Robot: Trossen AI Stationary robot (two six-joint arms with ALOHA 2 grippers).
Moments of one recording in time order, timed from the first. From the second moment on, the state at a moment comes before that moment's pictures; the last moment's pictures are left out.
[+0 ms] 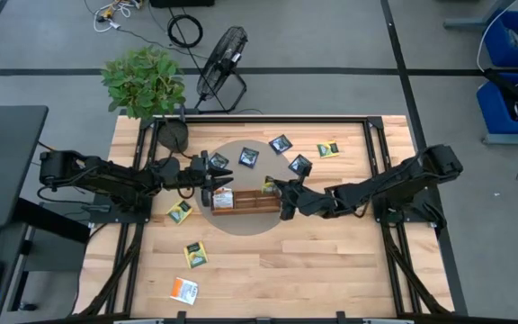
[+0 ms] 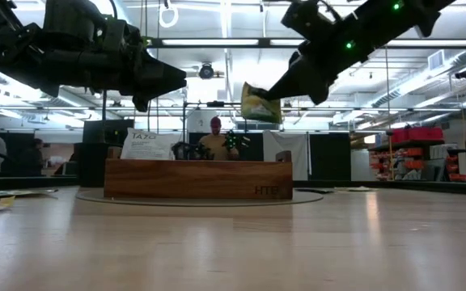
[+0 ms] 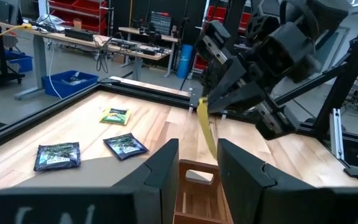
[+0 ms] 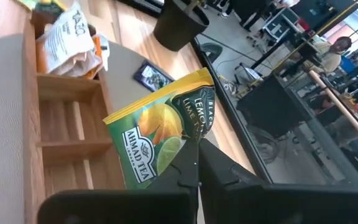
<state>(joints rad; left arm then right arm) 0.17 1.26 0.24 1.03 0.04 -0.19 0.23 1.56 0.80 0.22 0.80 -0.24</state>
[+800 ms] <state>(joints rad) 0.17 1.26 0.24 1.02 0.04 -0.19 0.23 1.74 0.90 0.13 0.79 -0.08</state>
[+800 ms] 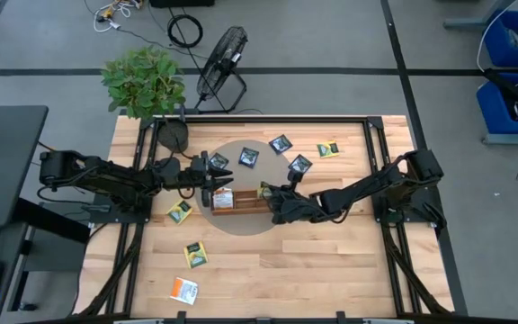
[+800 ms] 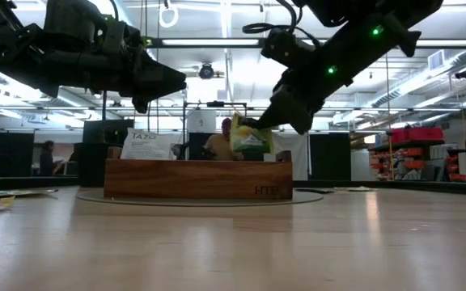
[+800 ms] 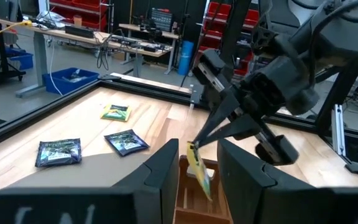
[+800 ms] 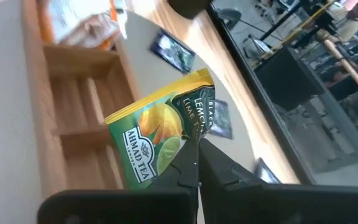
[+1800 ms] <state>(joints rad) 0.17 1.26 0.24 1.02 0.04 -0.19 0.19 1.76 0.90 0.12 0.72 -0.09</state>
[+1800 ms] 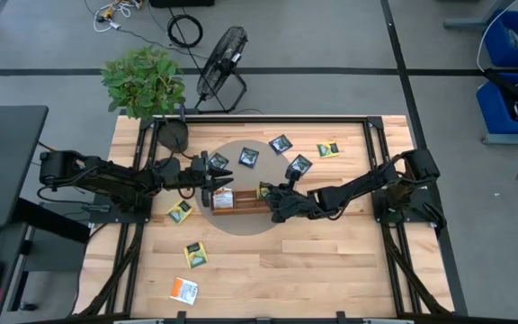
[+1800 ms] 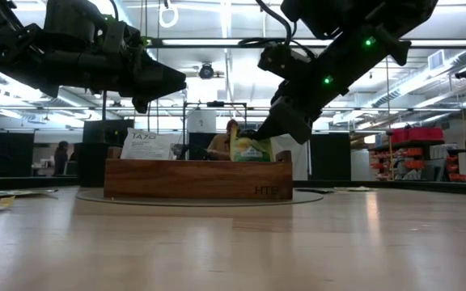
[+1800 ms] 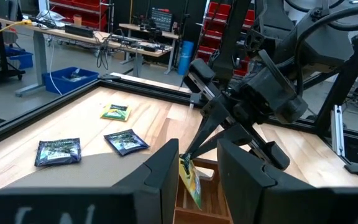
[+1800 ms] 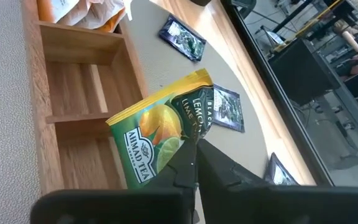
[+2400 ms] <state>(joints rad) 0.17 1.26 0.24 1.02 0.04 -0.20 0.18 1.76 0.90 0.12 0.72 -0.08</state>
